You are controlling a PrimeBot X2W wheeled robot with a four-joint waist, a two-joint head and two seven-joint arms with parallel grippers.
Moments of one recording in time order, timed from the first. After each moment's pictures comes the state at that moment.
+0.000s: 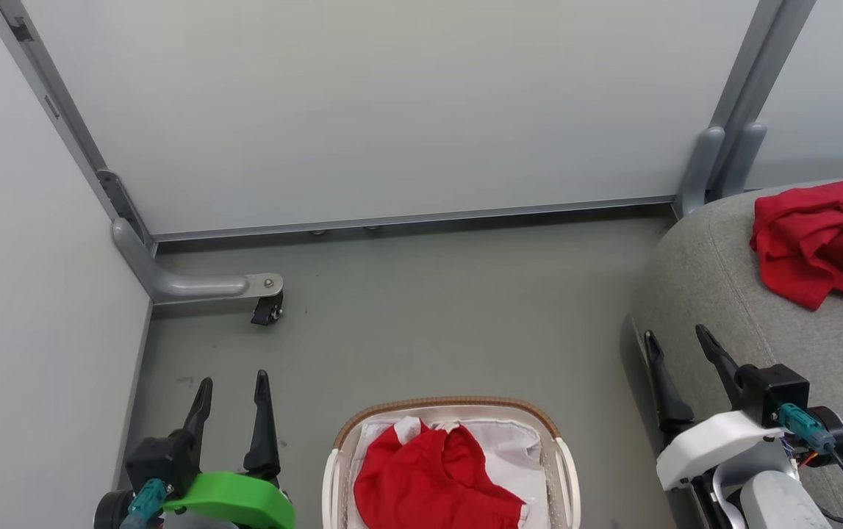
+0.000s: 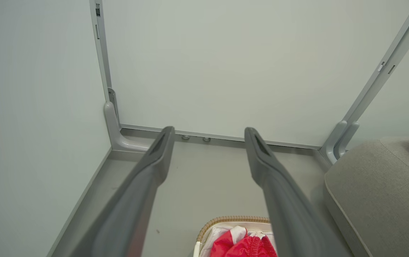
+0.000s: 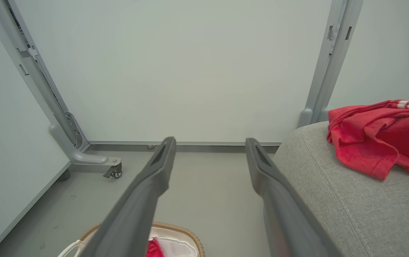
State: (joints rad) left arm -0.04 0.05 -0.16 0.32 -0.32 -0.03 -0.26; right arm -0.15 -0.05 0.00 0.37 0.14 0.13 -0.26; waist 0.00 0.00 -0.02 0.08
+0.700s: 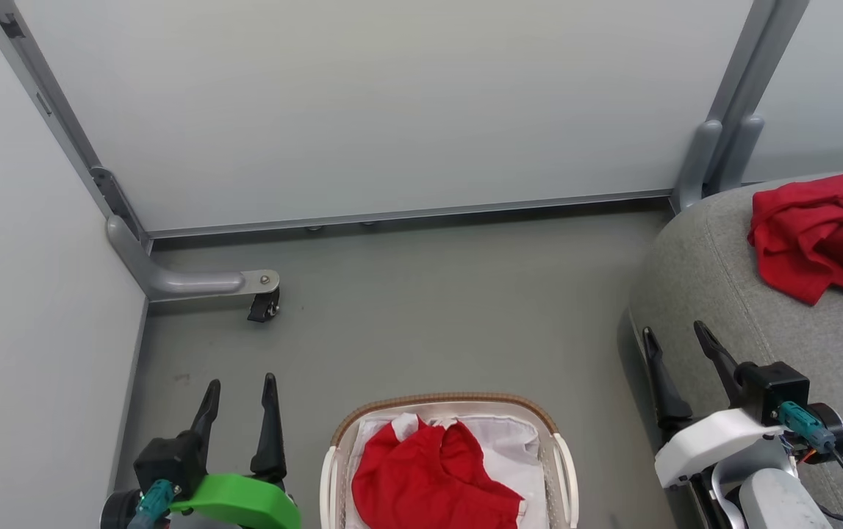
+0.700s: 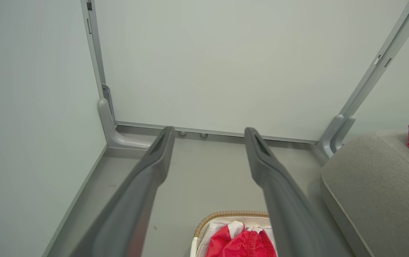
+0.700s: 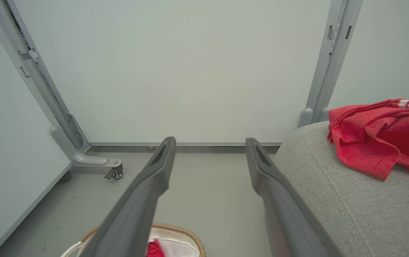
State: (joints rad) left arm -0.04 0.05 -0.17 0.32 -0.32 -0.03 -0.26; right arm -0.15 -0.05 0.00 0.36 0.15 0.13 -0.26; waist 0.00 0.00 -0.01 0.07
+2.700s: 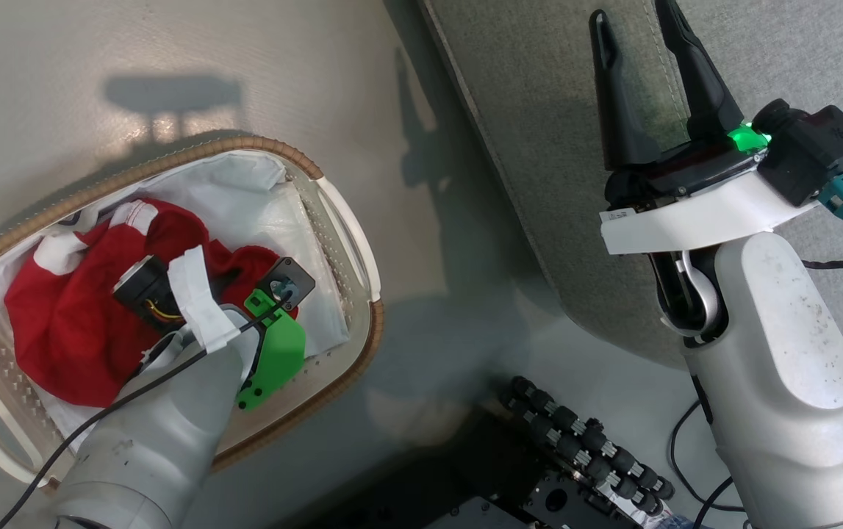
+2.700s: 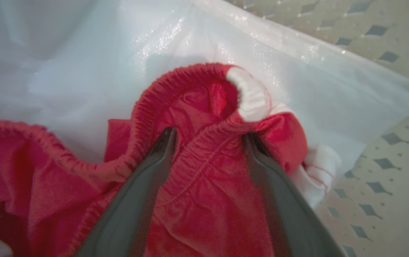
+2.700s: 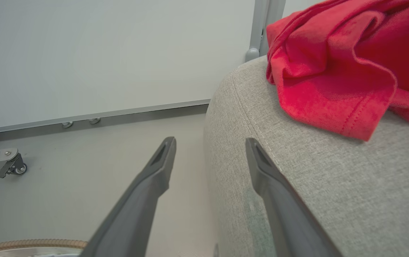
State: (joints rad) left arm -0.87 0.10 -0.77 1.28 0.04 -0.13 0.01; right arm -0.63 -0.05 0.19 0.10 0.35 0.13 -0.26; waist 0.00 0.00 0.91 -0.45
